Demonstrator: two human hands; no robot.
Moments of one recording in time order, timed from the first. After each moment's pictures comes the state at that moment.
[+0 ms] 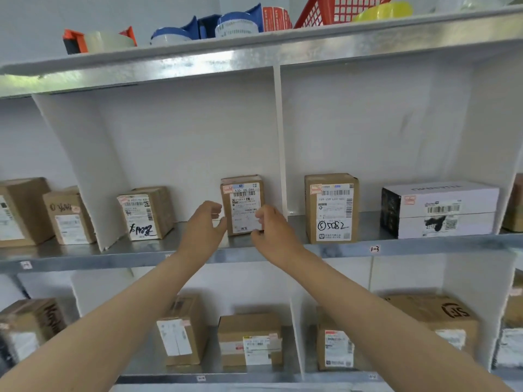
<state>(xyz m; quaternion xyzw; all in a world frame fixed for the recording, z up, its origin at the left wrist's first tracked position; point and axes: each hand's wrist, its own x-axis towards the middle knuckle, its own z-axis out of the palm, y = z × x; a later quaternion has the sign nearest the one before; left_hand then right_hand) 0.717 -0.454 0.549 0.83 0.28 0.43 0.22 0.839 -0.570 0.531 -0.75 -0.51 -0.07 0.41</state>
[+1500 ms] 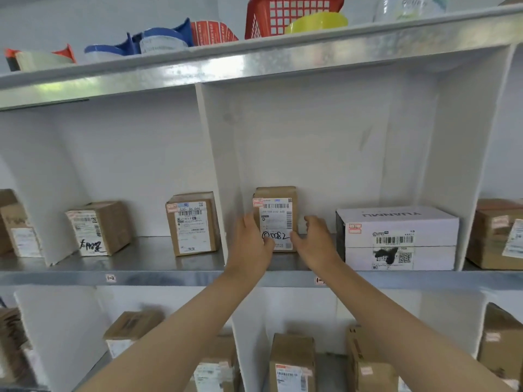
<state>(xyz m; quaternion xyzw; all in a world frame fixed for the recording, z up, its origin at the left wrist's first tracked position) 0.895 -0.593 0.541 0.84 0.28 0.42 0.21 1.030 -0.660 0.524 -0.78 -0.39 -0.03 0.49</state>
